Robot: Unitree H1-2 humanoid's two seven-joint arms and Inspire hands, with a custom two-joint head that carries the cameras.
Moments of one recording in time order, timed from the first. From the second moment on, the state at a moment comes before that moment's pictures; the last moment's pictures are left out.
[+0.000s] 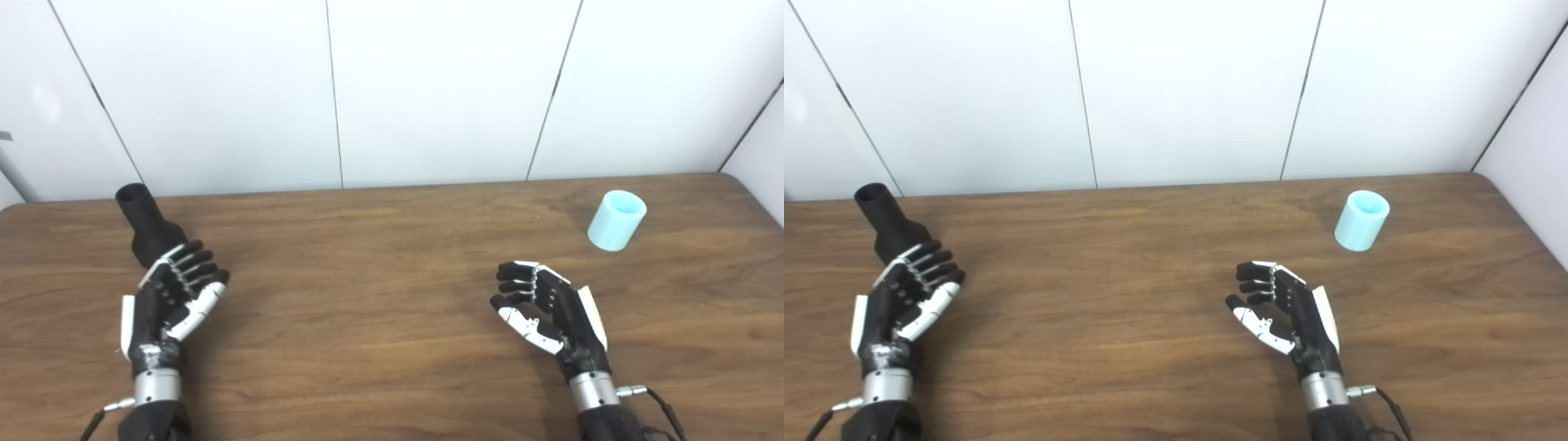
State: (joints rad) left arm -0.16 0.09 0.22 0.10 -0.05 -0.14 0.09; right arm 0.01 -0.08 -0.03 -0.06 -0.17 -0.11 -0.08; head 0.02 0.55
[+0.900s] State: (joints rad) left arm -0.18 0.00 0.23 0.09 0.17 -0.01 0.38; right arm -0.04 -0.18 -0.10 0.04 -0.04 -0.19 -0.03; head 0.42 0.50
